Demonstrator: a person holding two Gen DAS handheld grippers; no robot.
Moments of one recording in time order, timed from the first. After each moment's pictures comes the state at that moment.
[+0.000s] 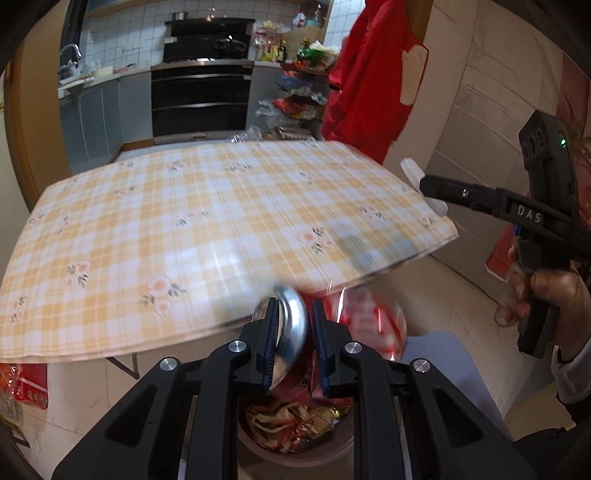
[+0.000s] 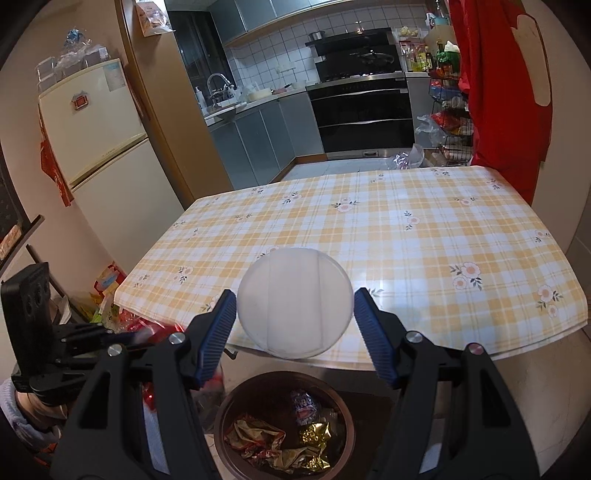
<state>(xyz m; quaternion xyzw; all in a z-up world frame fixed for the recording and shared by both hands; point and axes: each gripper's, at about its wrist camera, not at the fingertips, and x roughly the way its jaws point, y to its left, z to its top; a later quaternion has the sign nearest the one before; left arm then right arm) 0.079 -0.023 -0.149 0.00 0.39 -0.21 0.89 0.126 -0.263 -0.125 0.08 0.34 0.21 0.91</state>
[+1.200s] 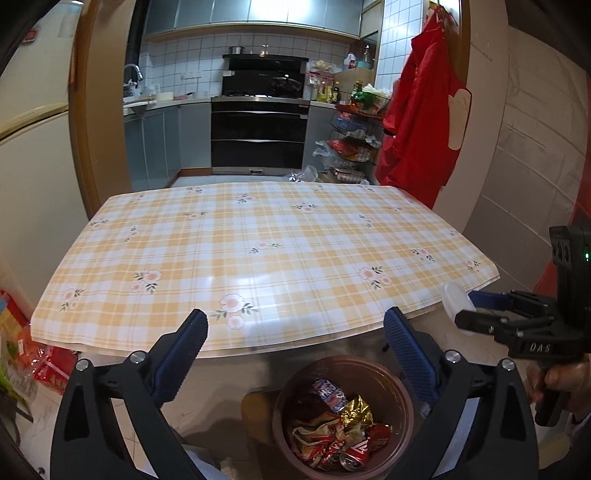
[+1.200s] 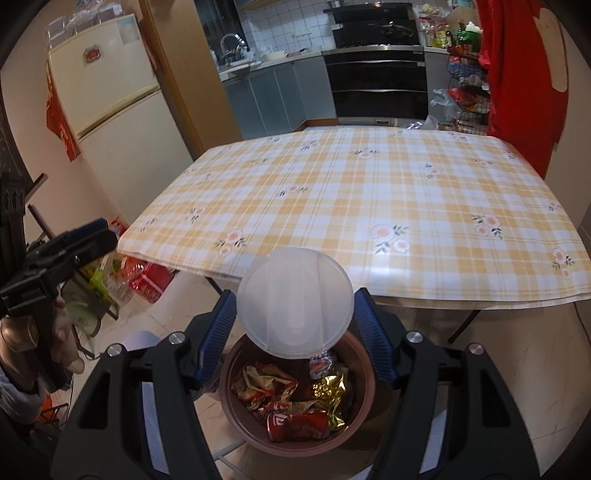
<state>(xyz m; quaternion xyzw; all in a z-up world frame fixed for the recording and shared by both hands) 0.055 0.032 -0.128 -0.02 0.32 -0.10 0.94 0.082 -0.214 -0.170 0.03 0.40 0.23 0.89</state>
